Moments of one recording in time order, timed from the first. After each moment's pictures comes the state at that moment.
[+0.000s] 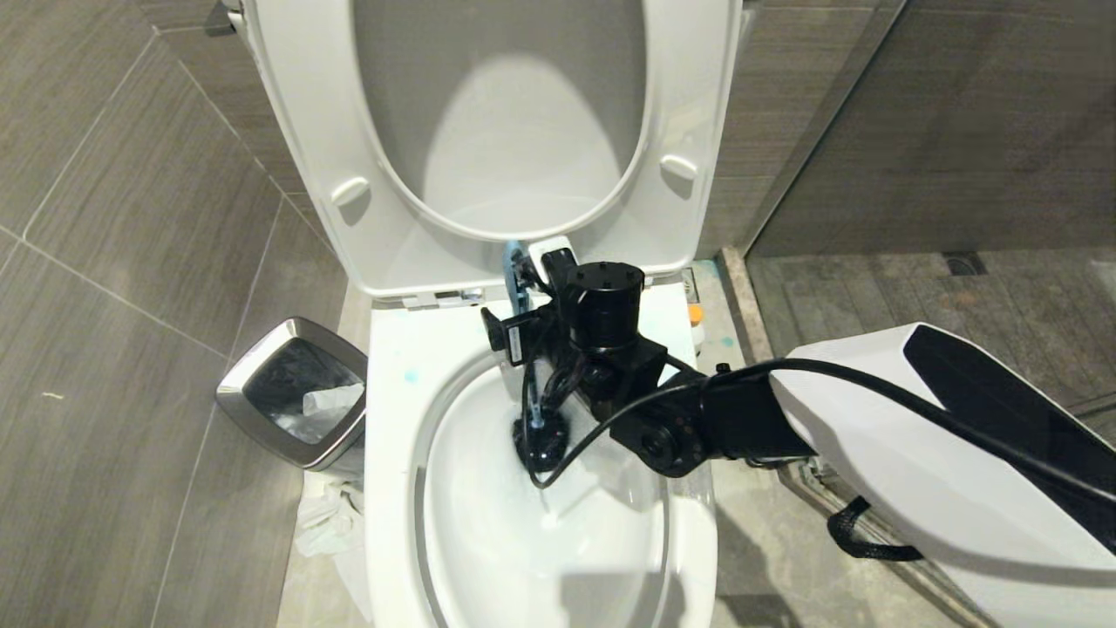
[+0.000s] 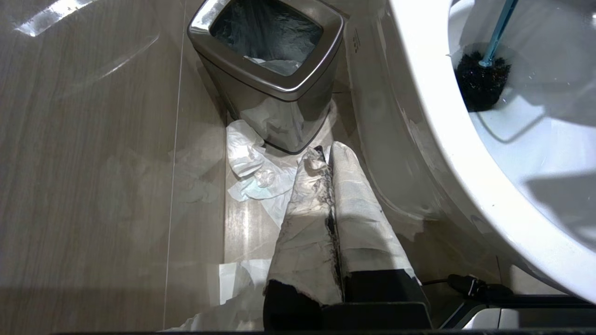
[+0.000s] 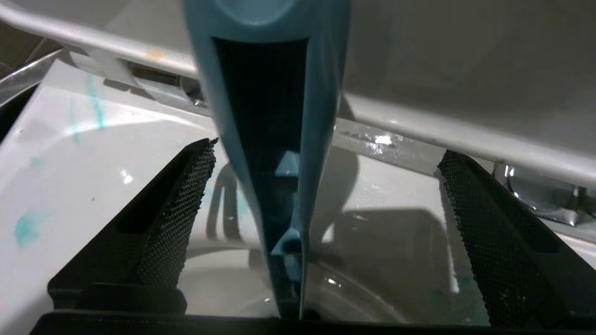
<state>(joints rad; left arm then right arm) 0.00 0.00 0.00 0.00 0.00 0.01 0.76 2.39 -1.74 -0.68 -0.29 -0.08</state>
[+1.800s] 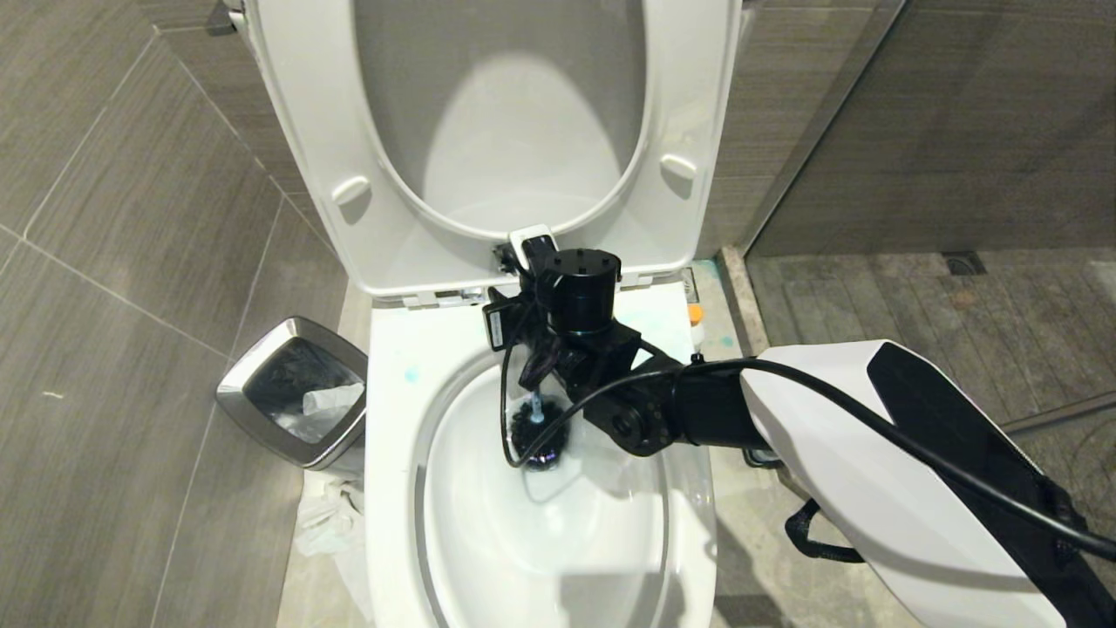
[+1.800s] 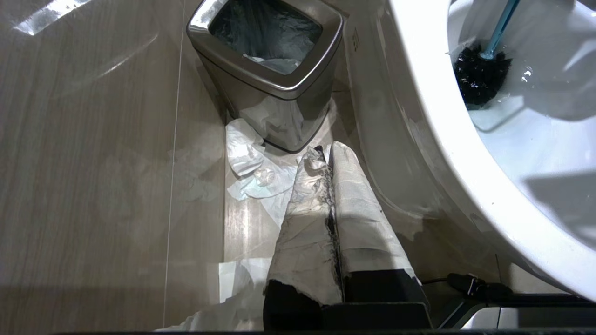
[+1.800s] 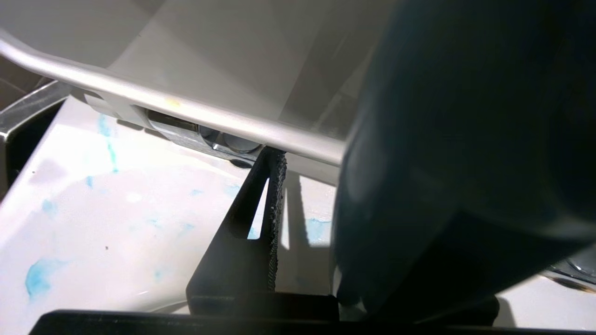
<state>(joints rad) 0.00 0.00 0.00 0.00 0.00 0.01 0.77 2.47 -1.97 -0.58 -0.29 -0.07</state>
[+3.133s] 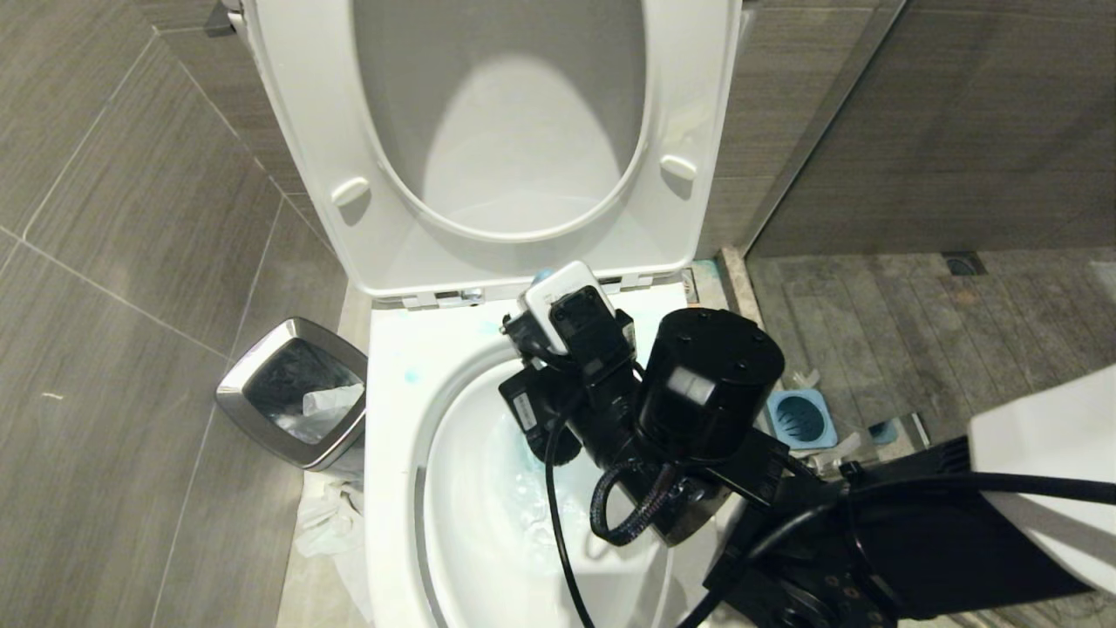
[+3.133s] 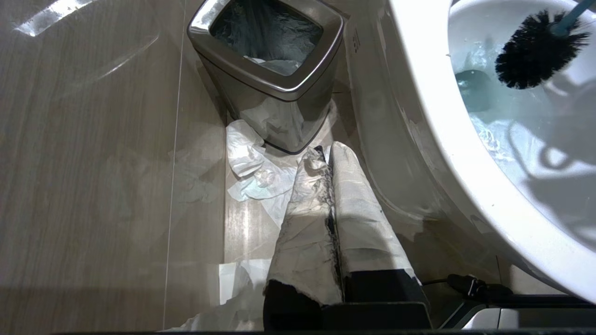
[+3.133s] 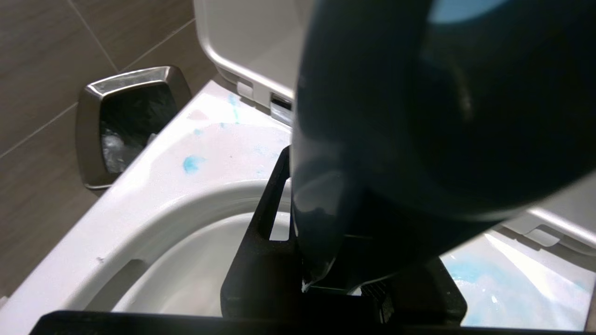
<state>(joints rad) 0.00 0.00 0.00 0.00 0.00 0.01 0.95 2.04 -1.09 -1.13 -0.34 -0.36</state>
